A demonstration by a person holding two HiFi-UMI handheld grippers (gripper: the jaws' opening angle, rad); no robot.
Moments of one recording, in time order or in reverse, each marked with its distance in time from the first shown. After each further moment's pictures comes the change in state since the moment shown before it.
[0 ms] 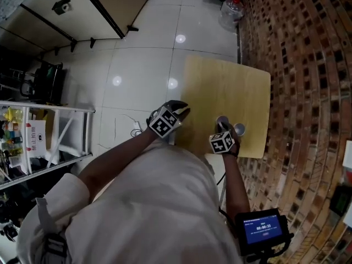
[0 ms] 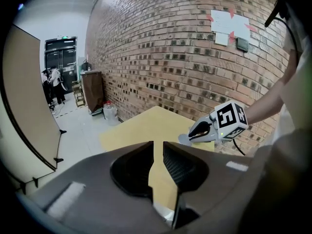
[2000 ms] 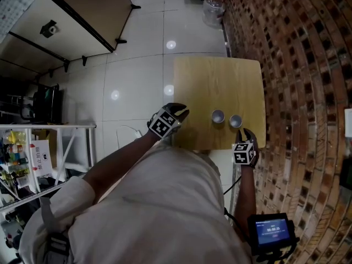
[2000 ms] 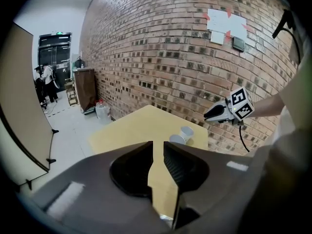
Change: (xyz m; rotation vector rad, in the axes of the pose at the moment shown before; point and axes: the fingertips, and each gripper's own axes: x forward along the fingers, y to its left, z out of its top) left arm 0.016 -0.030 0.000 0.011 0.009 -0.074; right arm -0.100 -0.067 -0.096 0.234 -0.058 -0.200
